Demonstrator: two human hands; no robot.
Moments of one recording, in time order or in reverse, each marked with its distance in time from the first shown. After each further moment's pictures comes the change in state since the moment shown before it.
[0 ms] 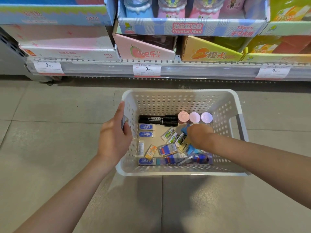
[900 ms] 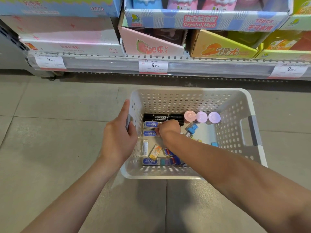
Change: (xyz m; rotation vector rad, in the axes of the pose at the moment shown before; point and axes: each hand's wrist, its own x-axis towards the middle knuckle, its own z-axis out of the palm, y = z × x) left_hand 0.003 -0.005 0.002 -0.083 -0.024 -0.027; right_hand 0.095 -0.098 -0.021 1.789 0.067 0.673
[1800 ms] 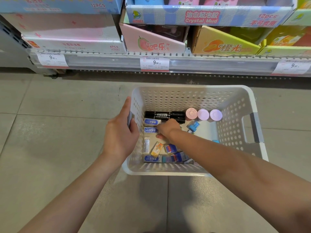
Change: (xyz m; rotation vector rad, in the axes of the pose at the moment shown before) left_hand -0.001 0.002 0.000 0.014 -0.011 -0.024; right_hand -0.018 -0.002 -0.016 -0.116 -0.215 -0.032
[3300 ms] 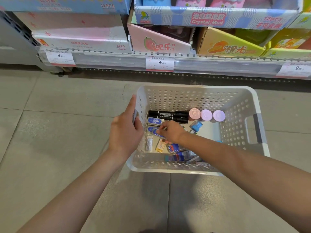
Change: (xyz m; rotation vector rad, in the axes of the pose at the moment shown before) left_hand -0.001 0.003 0.000 0.039 0.007 0.036; right_hand -0.013 0.013 -0.015 -0.449 -0.200 -0.372
